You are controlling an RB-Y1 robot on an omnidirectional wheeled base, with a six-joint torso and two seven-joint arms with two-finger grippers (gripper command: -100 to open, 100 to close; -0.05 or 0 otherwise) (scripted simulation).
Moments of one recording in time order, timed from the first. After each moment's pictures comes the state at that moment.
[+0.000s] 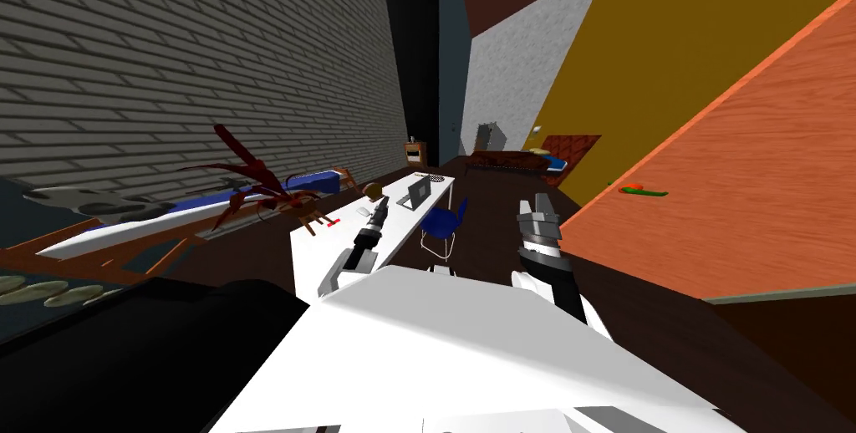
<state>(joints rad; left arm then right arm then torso) 0.47 0.28 0.12 -2.20 -0.14 -0.10 0.02 0.47 0.01 -0.07 -2.26 0.07 -0.46 0.02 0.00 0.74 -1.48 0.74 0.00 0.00</state>
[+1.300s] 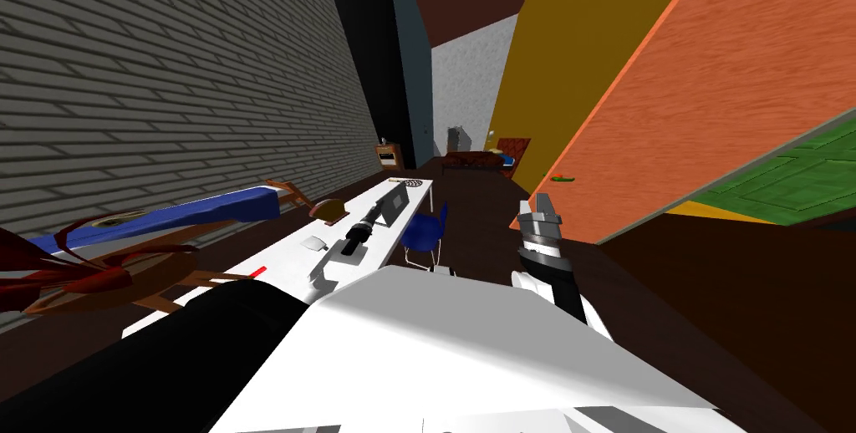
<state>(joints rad) 0.40 0.49 0.19 -2.05 -0.23 0.15 -0.01 0.47 0.01 -0.07 -2.26 0.07 -0.46 0.02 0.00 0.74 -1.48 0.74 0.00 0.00</state>
